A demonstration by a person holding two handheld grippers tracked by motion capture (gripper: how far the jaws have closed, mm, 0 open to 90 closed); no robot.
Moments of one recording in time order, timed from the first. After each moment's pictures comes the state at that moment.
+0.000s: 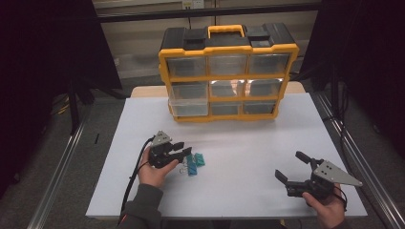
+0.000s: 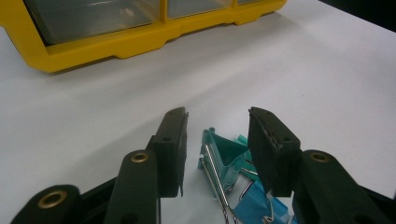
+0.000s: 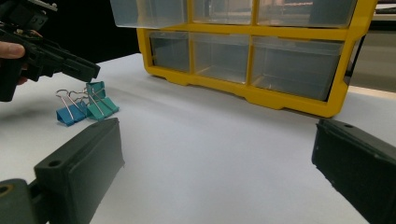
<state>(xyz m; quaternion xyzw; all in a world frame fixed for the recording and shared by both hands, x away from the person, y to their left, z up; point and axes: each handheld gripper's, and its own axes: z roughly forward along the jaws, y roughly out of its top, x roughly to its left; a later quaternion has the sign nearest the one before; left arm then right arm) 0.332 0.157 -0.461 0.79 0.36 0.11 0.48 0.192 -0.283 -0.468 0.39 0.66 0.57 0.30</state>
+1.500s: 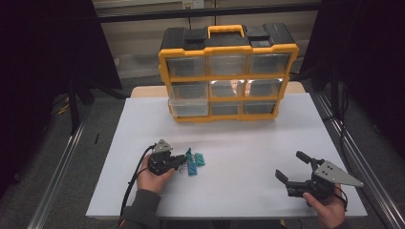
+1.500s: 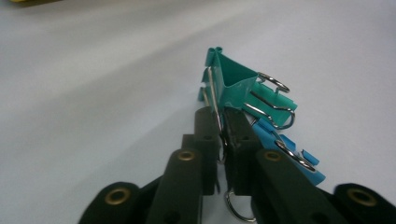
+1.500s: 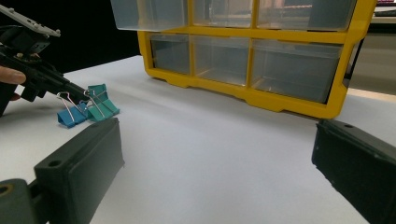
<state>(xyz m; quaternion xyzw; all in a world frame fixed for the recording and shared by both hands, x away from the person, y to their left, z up) 0.324 0.166 -0.484 0.82 0.36 0.08 0.43 0.191 -0.284 -0.467 0.39 0.66 0.57 0.30</state>
